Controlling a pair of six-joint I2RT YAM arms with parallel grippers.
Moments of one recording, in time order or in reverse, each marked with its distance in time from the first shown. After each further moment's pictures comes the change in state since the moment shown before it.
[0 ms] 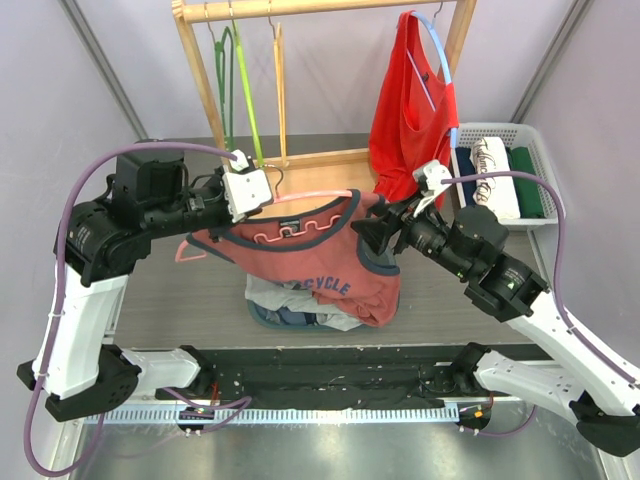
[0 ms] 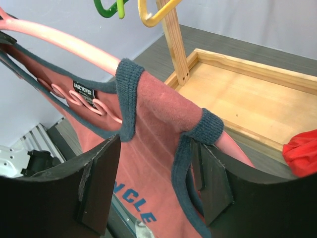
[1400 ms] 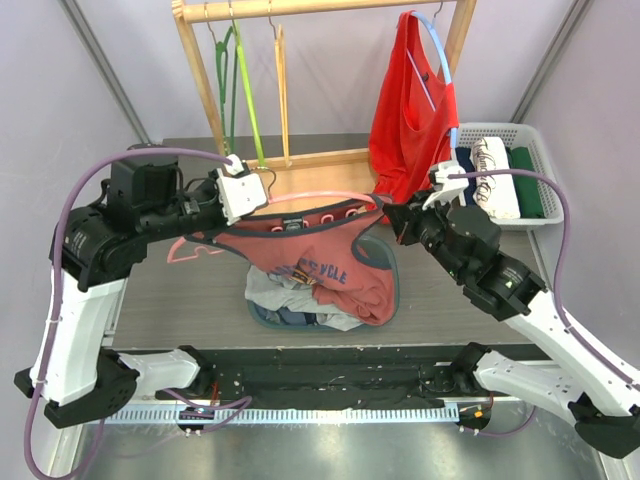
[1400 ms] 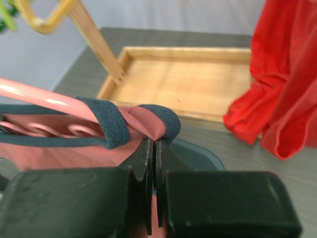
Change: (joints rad) left arm 0.039 -0.029 -0.039 -0.006 -0.012 0.031; right arm -0.024 -0.007 -0.018 -0.064 0.311 0.050
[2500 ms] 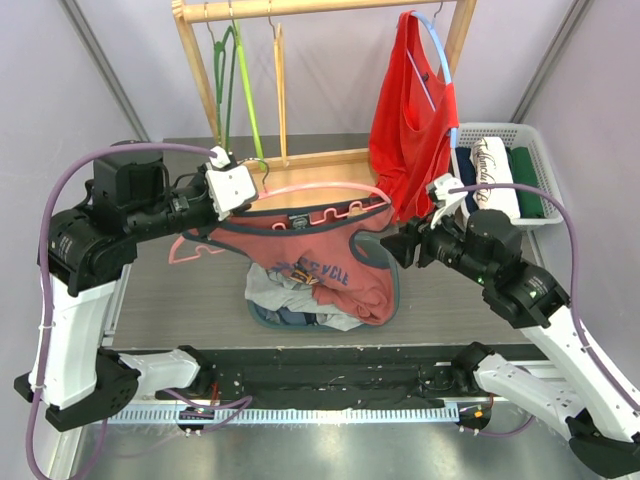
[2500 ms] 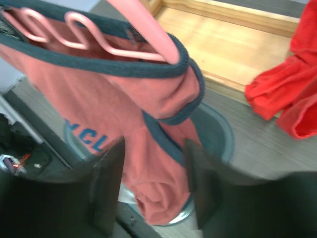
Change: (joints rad) left arm 0.035 0.002 0.061 0.001 0.033 -0.032; right arm -0.135 -0.064 0.025 -0.249 -0.397 -0.116
